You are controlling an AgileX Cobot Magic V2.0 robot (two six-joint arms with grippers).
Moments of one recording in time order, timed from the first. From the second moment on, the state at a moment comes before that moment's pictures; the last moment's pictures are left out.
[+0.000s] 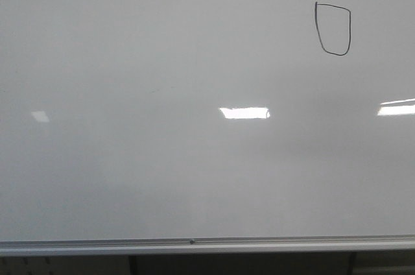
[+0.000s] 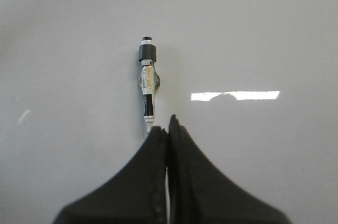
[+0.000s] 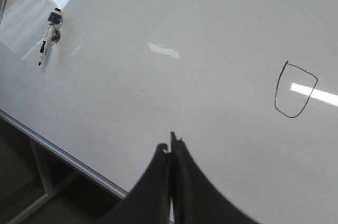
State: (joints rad) left arm 0.00 0.00 0.01 -0.05 0.08 0.06; right arm 0.15 0.22 -0.37 0.84 0.51 -0.84
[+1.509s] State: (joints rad) left arm 0.00 0.00 0.01 -0.05 0.08 0.06; right arm 0.06 0.06 0.00 0.00 0.09 -0.08
